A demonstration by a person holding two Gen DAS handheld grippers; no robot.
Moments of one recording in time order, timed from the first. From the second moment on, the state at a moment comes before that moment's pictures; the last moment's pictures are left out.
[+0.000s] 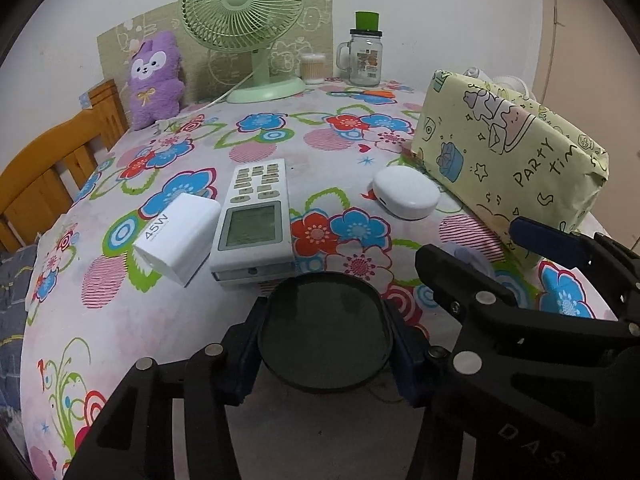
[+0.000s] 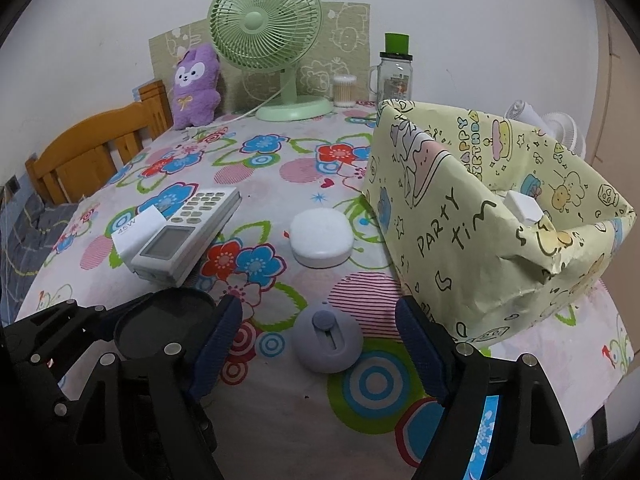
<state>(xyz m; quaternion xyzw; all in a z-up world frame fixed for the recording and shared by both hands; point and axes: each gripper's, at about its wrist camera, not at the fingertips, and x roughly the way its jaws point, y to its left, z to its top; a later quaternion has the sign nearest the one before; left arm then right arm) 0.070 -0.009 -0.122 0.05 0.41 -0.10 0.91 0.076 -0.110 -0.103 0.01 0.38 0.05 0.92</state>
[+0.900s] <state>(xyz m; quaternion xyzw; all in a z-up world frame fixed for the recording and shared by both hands) 0.063 0.000 -0.120 0.05 0.41 -0.08 0.91 0.089 -0.111 -0.119 0.01 0.43 0.03 0.90</state>
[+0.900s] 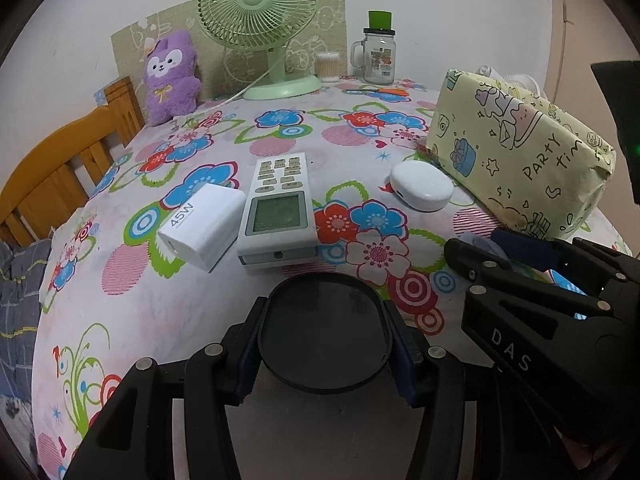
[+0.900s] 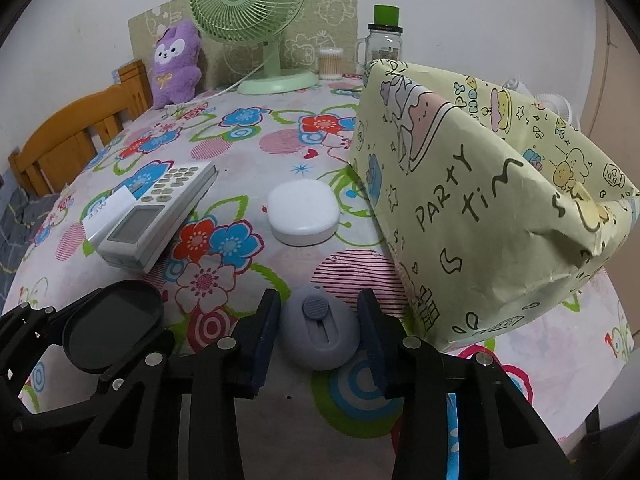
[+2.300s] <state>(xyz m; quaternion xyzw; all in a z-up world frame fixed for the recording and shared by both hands) 0.008 0.019 -0.036 0.03 0.34 -0.03 0.94 0.032 -0.075 -0.013 -0.03 0.34 0.09 0.94</state>
